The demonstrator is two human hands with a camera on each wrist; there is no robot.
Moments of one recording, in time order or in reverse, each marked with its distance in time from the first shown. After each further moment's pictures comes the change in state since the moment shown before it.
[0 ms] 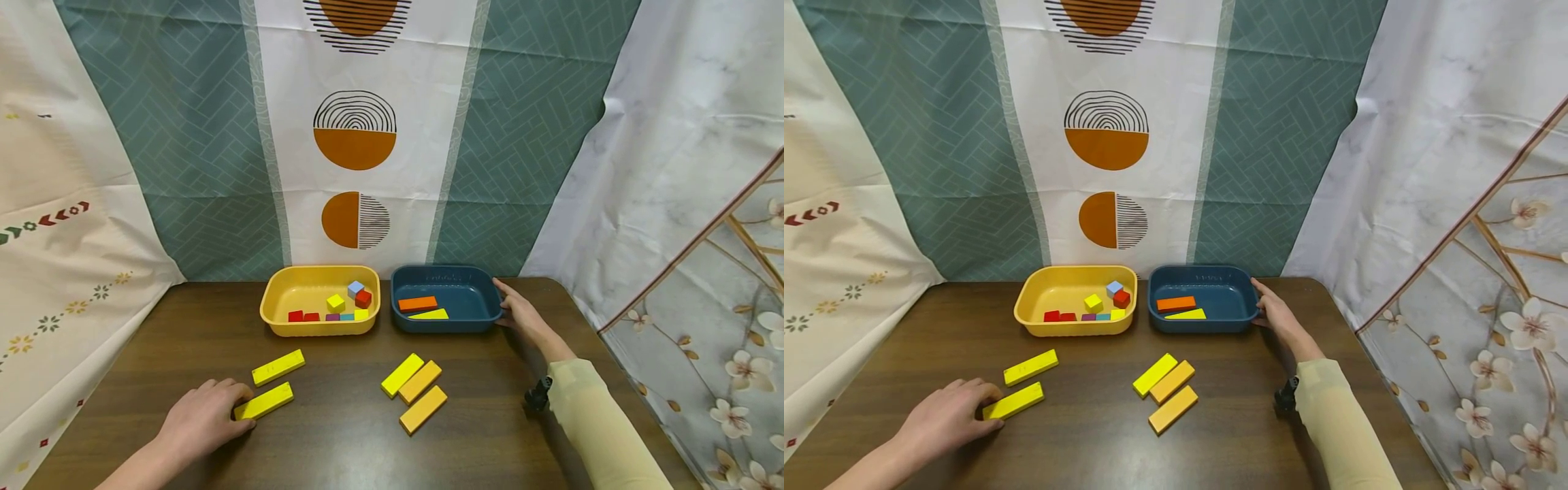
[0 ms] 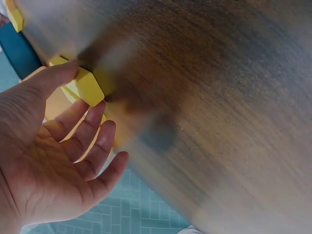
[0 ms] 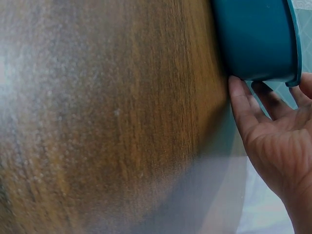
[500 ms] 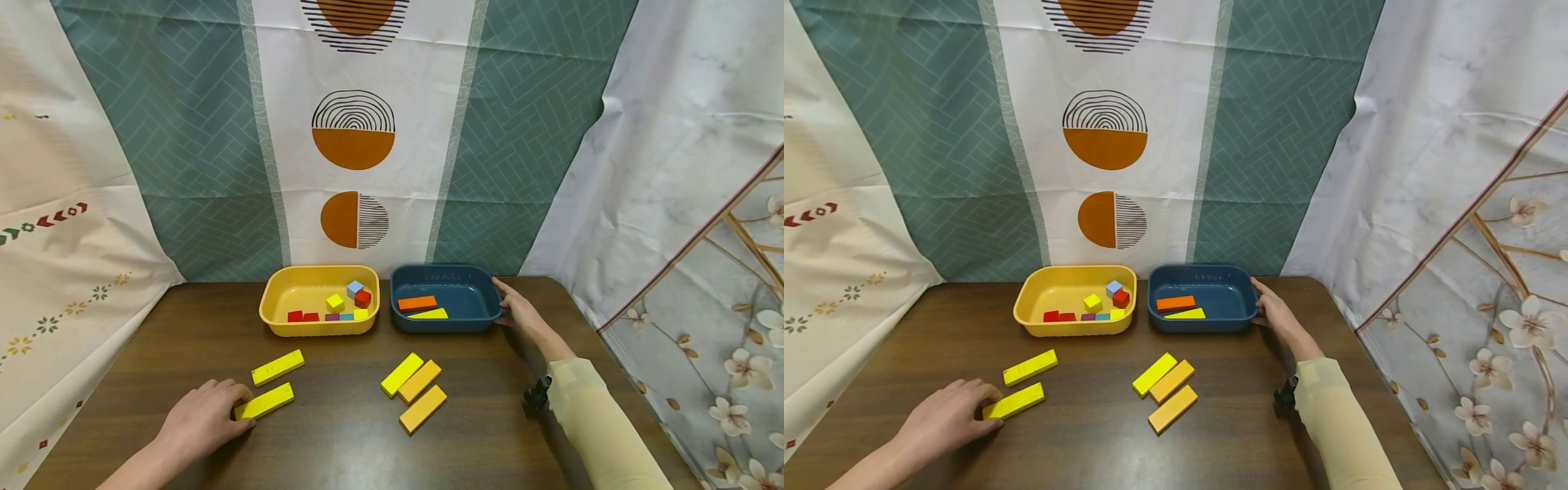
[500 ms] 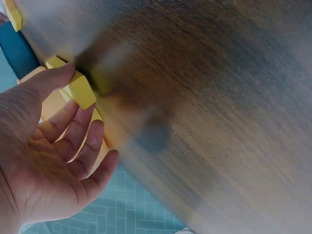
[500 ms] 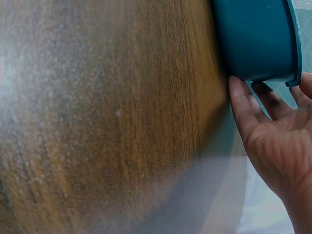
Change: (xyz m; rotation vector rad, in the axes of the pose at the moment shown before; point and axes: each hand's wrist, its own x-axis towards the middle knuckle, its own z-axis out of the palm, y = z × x) left_hand -0.001 0.000 0.002 -0.020 0.021 0.025; right_hand 0.000 0.000 0.000 -0.020 -0.004 -0.007
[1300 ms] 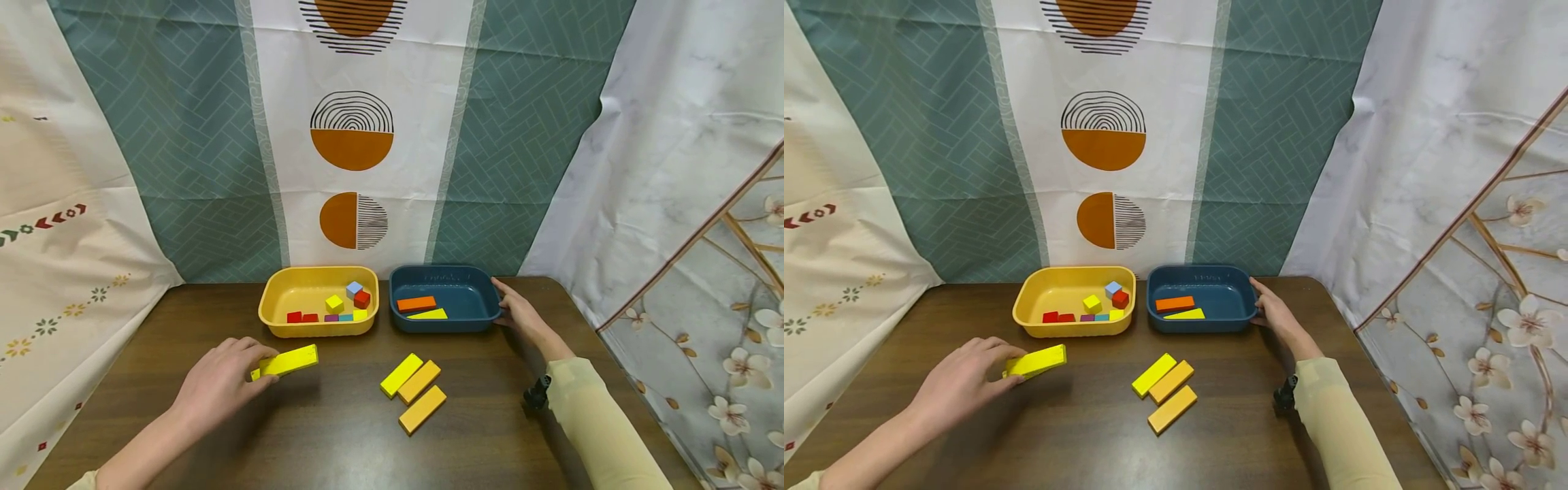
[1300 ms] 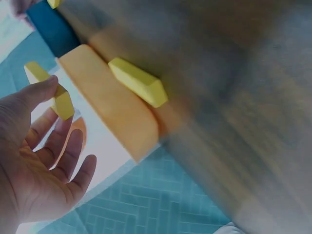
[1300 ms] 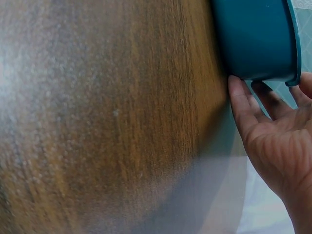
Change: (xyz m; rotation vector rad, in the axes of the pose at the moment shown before) left_hand 0.027 0.030 -0.038 0.001 0.350 0.202; right_hand -0.001 -0.001 0.001 0.015 -0.003 0.002
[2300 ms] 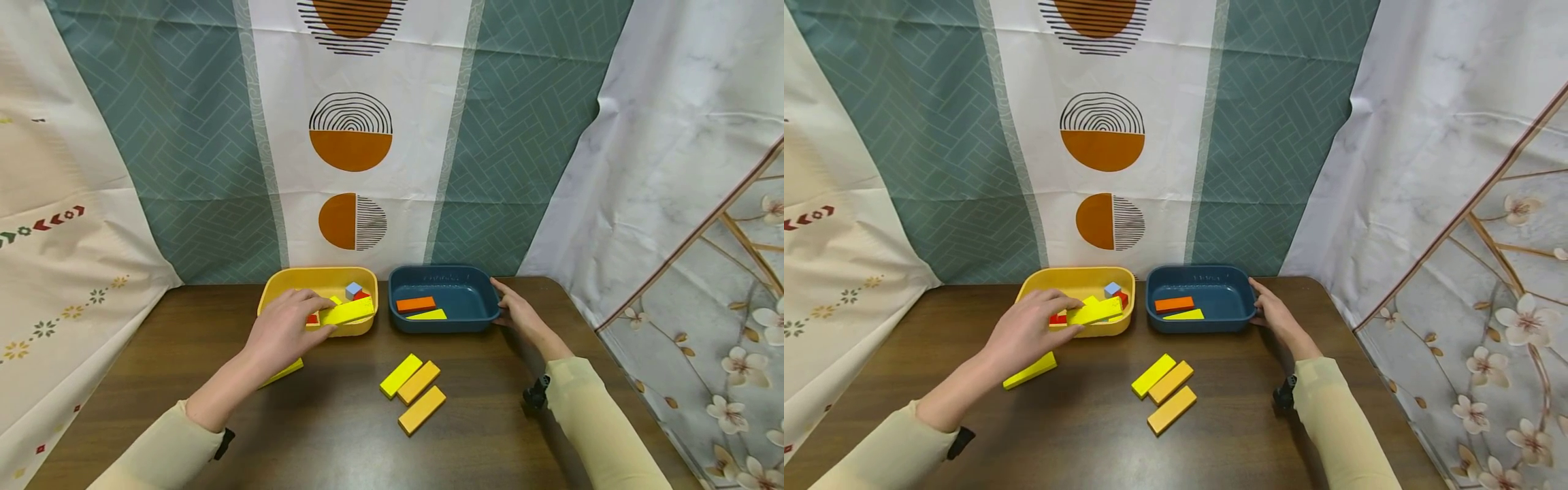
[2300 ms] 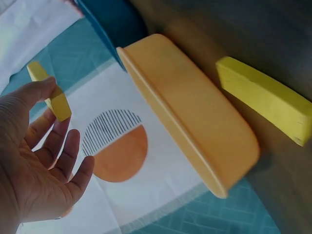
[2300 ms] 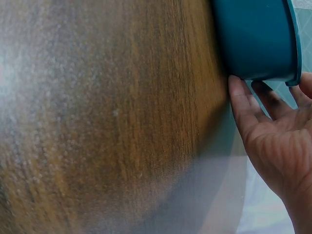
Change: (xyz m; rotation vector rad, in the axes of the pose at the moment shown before) left_hand 0.091 0.052 0.001 -0.112 0.036 0.030; right_hand 0.001 0.001 -0.002 -0.040 0.004 -0.003
